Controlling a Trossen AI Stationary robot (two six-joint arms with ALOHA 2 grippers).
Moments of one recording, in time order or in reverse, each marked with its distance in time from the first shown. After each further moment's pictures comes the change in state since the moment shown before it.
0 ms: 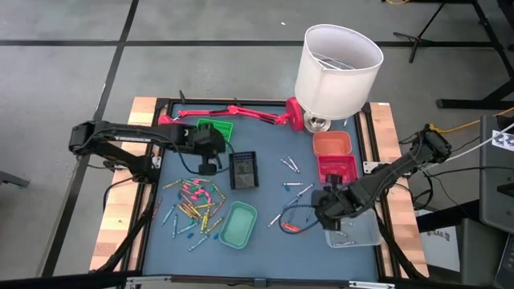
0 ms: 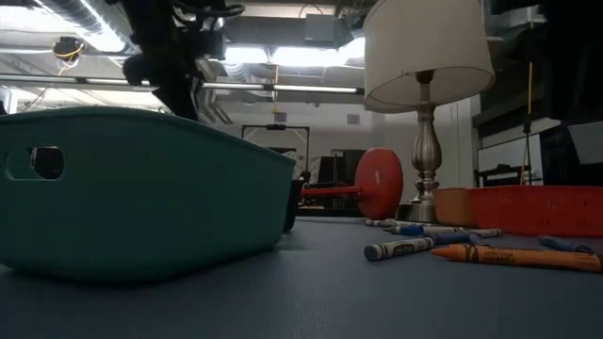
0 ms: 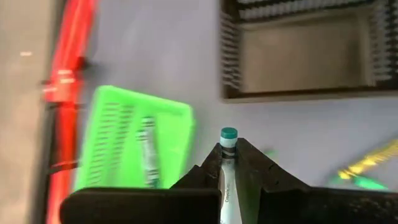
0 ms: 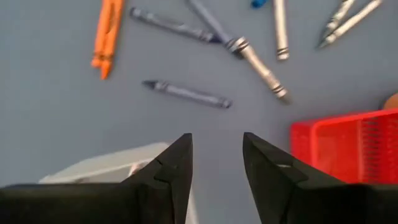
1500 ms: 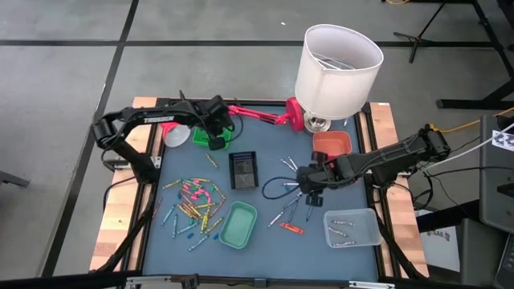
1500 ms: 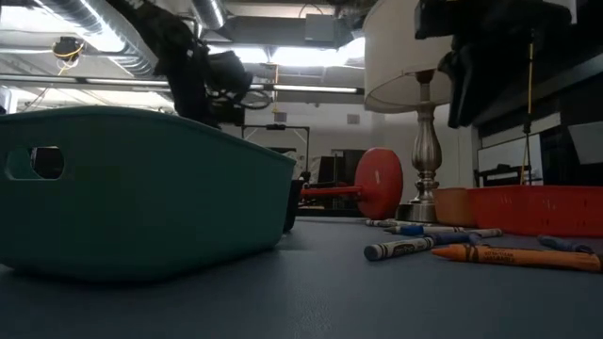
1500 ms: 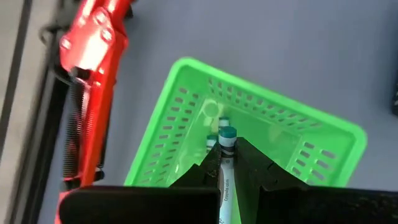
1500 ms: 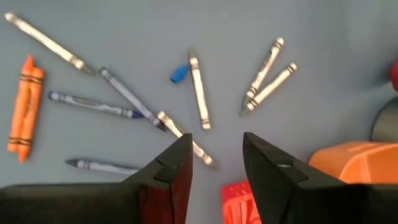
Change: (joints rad) left arm 0.445 0.276 0.001 0.221 0.214 0.218; right arm -0.292 -0.001 0.000 0.137 0.062 -0.284
